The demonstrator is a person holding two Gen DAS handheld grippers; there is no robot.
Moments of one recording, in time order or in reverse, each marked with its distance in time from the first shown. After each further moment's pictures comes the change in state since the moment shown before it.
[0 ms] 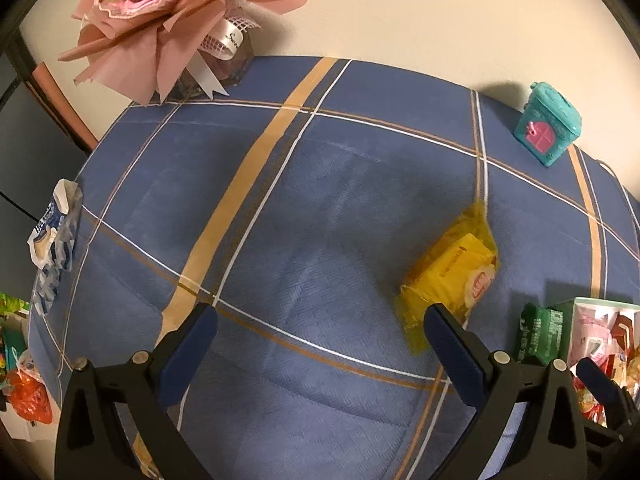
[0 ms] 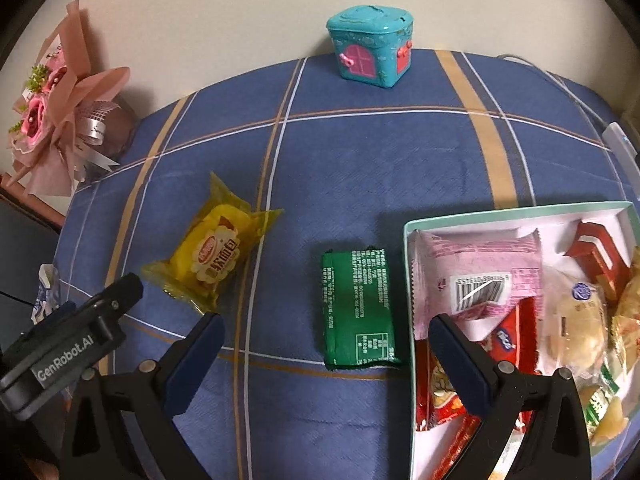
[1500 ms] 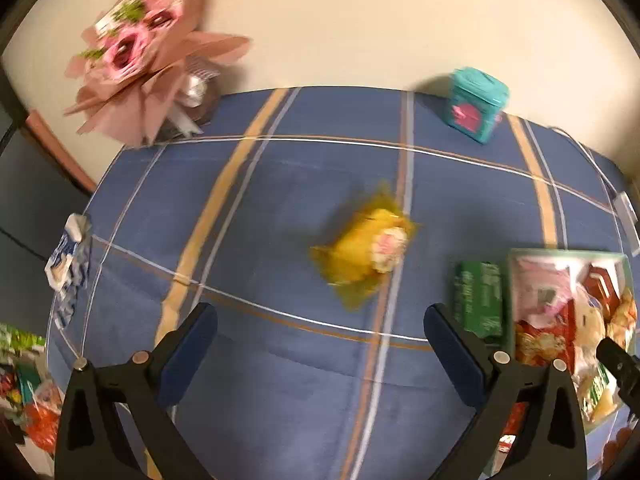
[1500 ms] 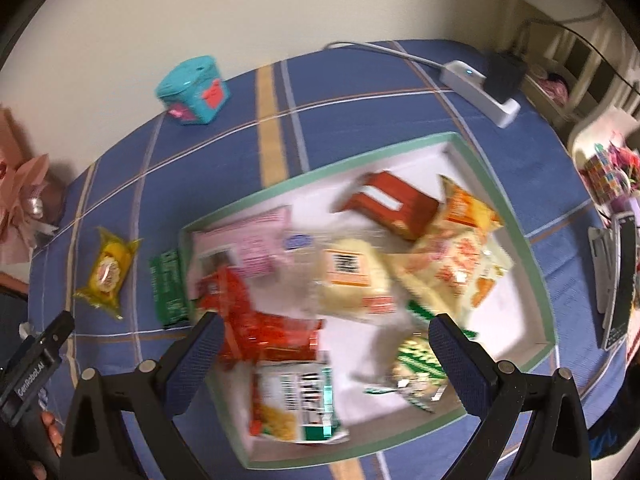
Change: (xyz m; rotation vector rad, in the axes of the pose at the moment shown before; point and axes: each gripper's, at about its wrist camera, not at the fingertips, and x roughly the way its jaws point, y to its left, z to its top) left arm -0.066 -0.043 -0.028 0.112 -0.080 0.009; right arm -0.087 -0.136 -0.029 0.232 -0.013 -0.182
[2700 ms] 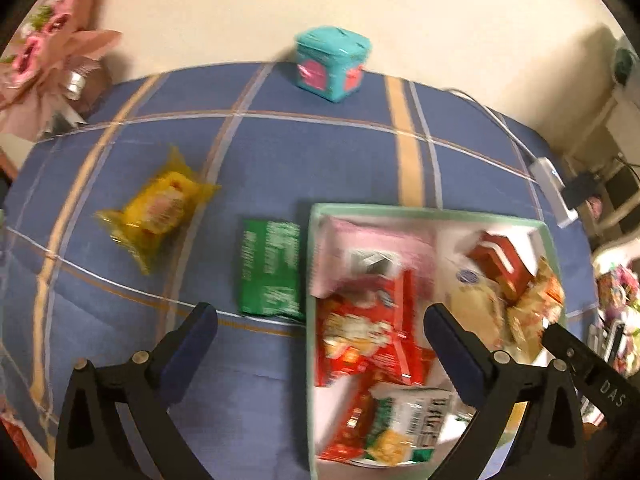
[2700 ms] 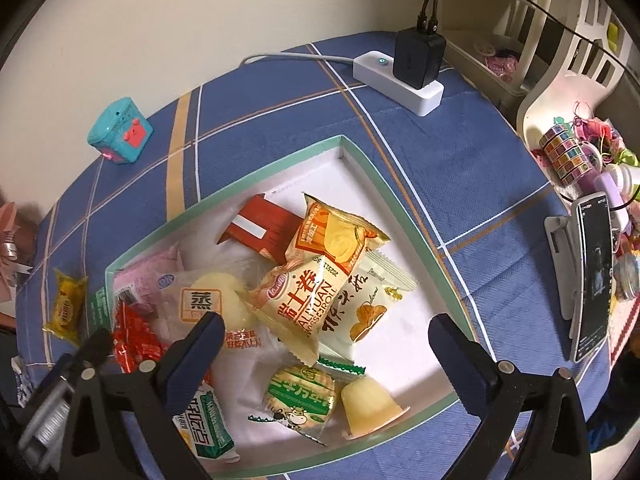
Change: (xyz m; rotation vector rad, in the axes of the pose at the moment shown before) left arm -0.005 -0.139 -0.029 0.050 0.034 -0.251; right arm 0.003 -0.101 0.017 0.114 -0.016 -0.068
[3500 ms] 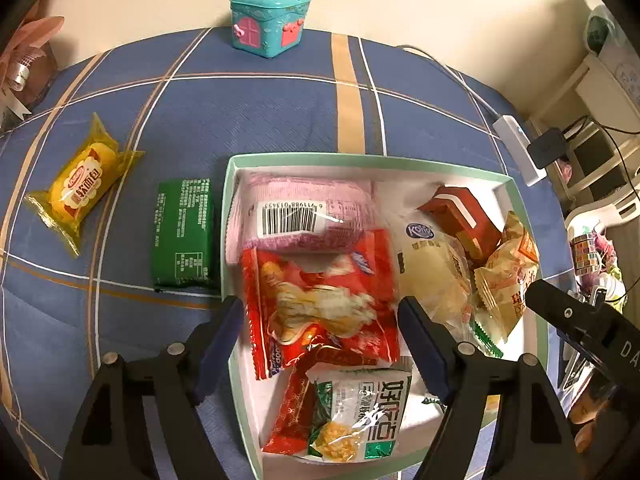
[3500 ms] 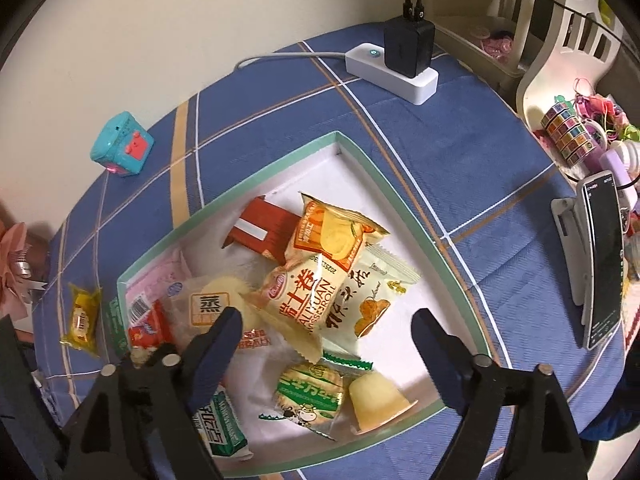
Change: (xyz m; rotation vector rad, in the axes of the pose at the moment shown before) left arm 0.028 -0.037 -0.019 0.066 0.113 -0.164; right arm -0.001 -0.011 0.001 0.067 0.019 0.059
